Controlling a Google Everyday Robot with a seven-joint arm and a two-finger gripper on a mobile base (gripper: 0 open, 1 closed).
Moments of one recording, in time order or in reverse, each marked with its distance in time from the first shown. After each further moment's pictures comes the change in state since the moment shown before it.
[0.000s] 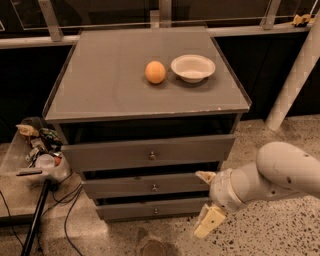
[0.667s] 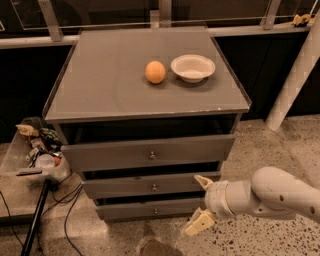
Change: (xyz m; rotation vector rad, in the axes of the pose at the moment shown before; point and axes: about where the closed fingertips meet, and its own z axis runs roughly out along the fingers) arm 0.028 -0.026 0.054 0.105 -0.124 0.060
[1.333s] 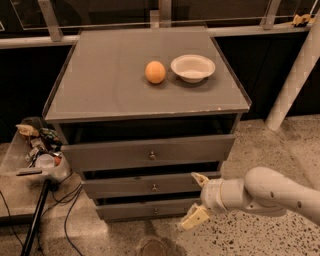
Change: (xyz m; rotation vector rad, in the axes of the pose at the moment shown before) arm 0.011 -0.026 0.029 0.025 -0.040 -0.008
